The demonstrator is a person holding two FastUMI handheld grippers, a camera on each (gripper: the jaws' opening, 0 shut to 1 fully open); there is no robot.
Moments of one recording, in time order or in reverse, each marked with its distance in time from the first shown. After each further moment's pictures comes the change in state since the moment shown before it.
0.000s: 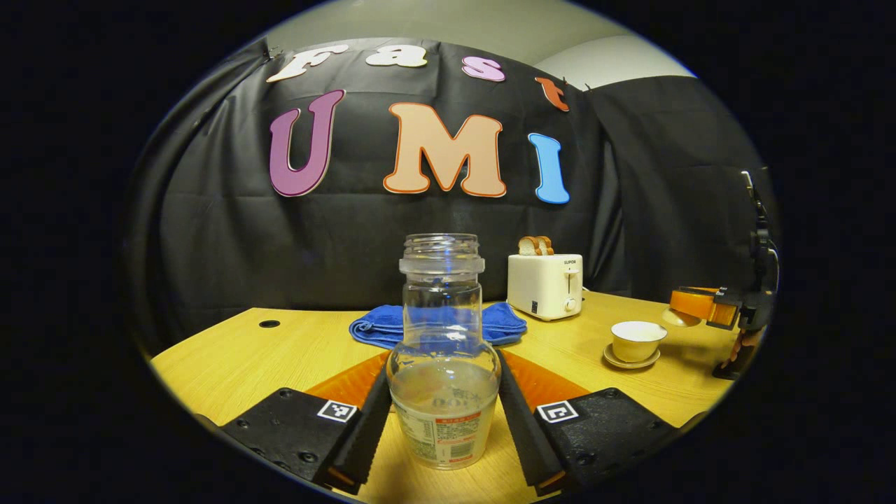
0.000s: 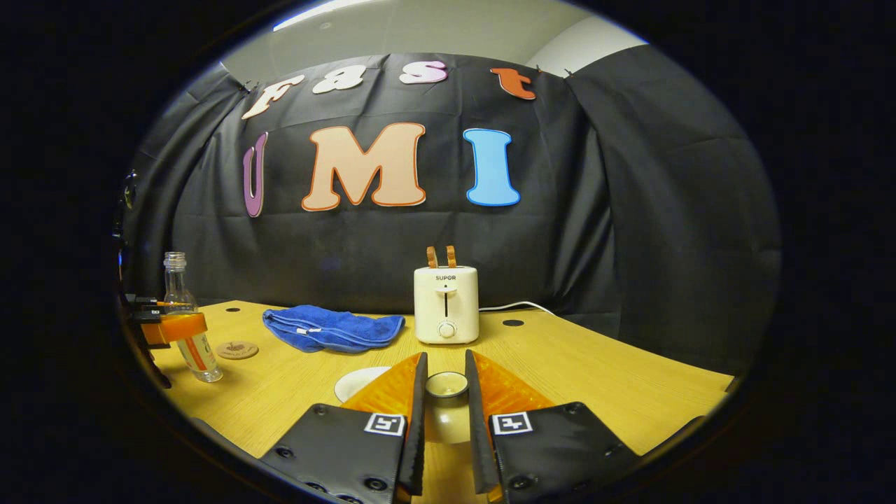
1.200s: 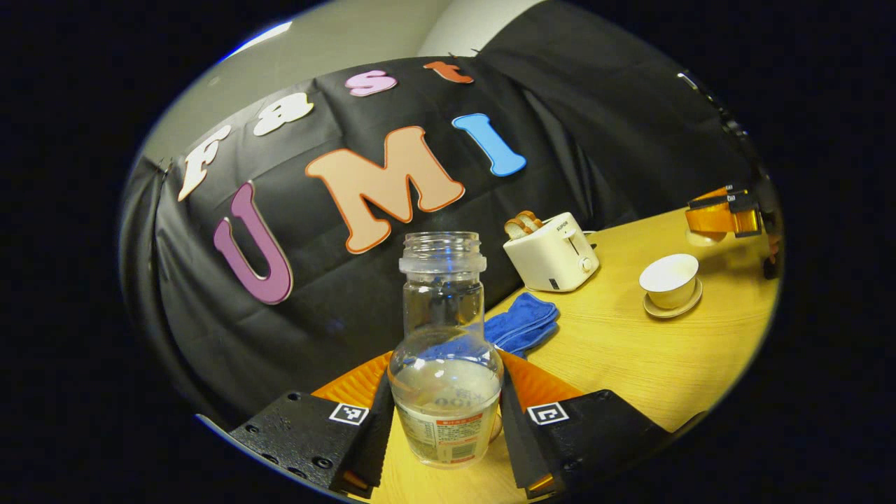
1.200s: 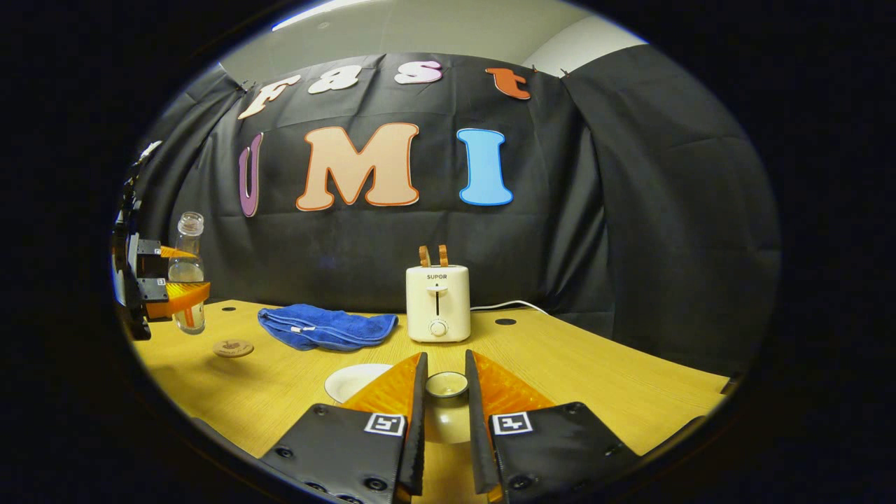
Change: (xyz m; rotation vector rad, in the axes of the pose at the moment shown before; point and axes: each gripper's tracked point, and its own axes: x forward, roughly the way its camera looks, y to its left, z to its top) left arm 0.026 -0.010 0.056 0.606 0.010 0.003; right arm -0.004 -0.013 0.000 0.000 0.004 -0.014
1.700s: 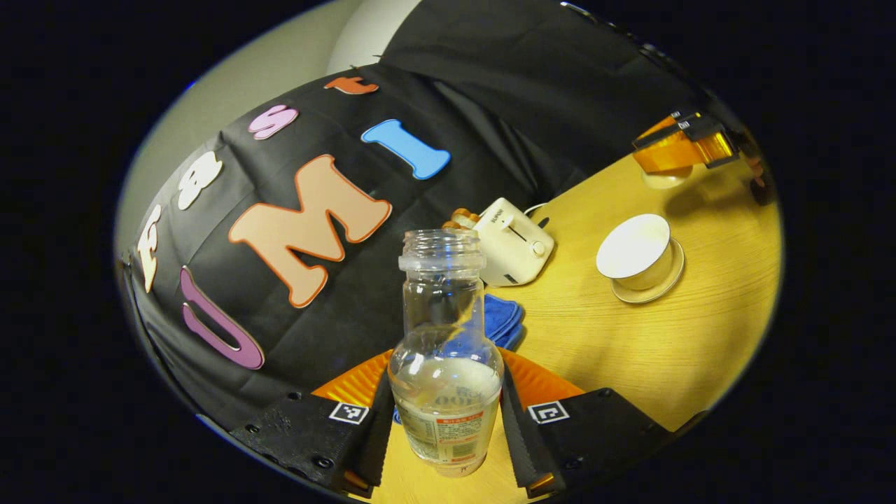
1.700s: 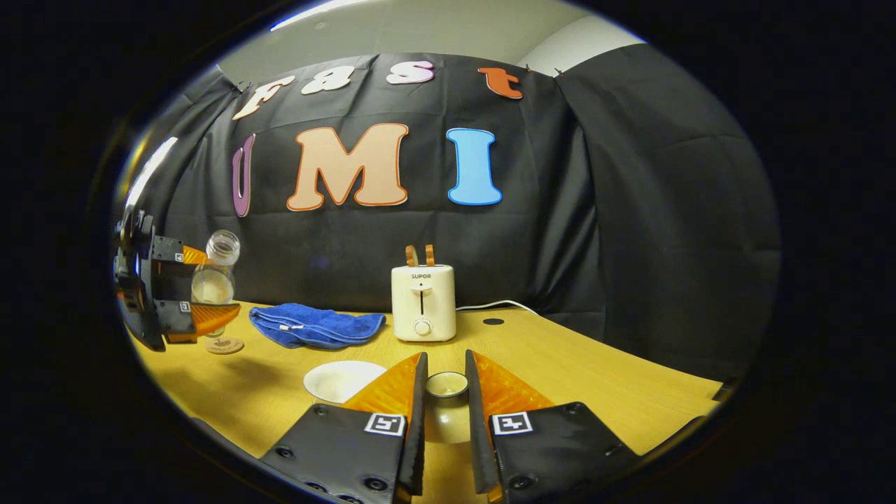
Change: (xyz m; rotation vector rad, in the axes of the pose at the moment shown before) left arm 0.040 -0.082 0.020 0.293 0.005 -0.132; right arm 0.000 -0.029 0.001 0.000 0.000 -0.030
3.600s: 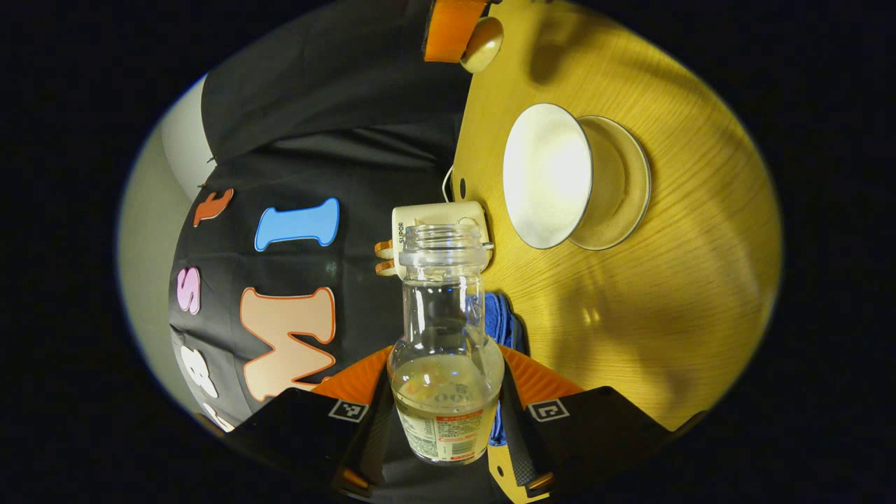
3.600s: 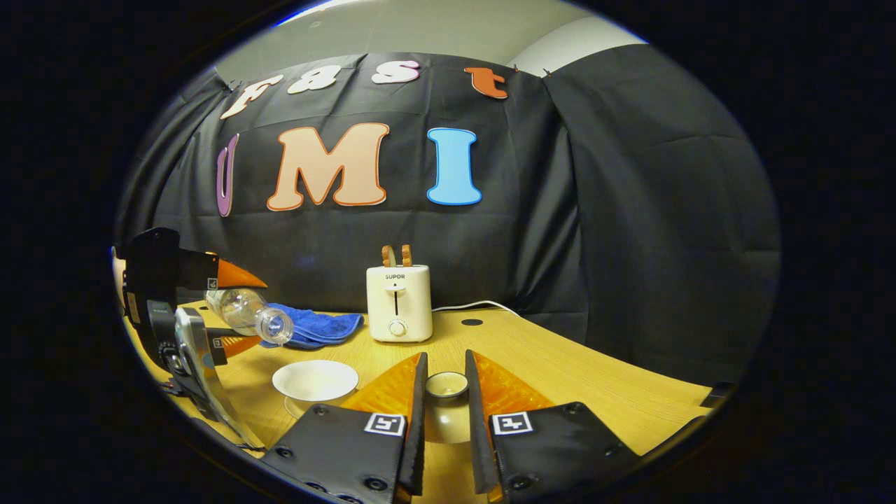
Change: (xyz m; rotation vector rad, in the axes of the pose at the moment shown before) left arm 0.045 -0.039 0.022 0.723 0.055 -0.065; right arm 0.004 -0.026 0.000 -0.001 -0.003 -0.058
